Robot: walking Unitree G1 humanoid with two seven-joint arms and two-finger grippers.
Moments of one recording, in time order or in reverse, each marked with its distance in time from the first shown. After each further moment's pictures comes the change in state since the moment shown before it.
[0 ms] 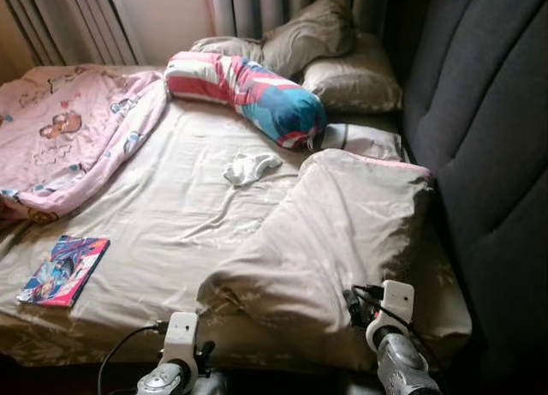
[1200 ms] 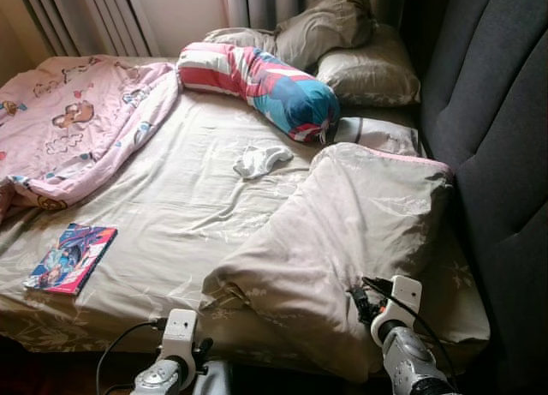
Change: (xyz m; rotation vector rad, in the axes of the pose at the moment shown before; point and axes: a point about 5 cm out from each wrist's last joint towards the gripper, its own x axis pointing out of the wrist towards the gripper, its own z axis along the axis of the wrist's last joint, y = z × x) left arm -0.001 0.001 -0.001 0.019 0.007 -0.006; right arm 0.006 0.002 0.010 0.065 0.038 0.052
